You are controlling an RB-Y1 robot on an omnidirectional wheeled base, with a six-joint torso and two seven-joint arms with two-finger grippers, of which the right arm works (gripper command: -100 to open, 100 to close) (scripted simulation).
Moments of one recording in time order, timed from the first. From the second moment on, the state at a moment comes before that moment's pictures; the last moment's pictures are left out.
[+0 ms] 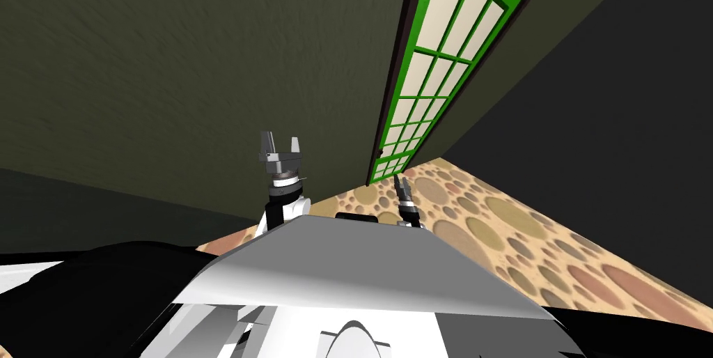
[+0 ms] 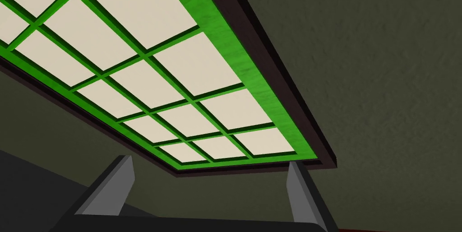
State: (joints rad) arm 0.43 -0.12 0.05 -1.65 0.07 -0.68 0.76
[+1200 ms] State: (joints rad) arm 0.41 -0.13 0.06 -1.46 0.06 -0.74 0.97
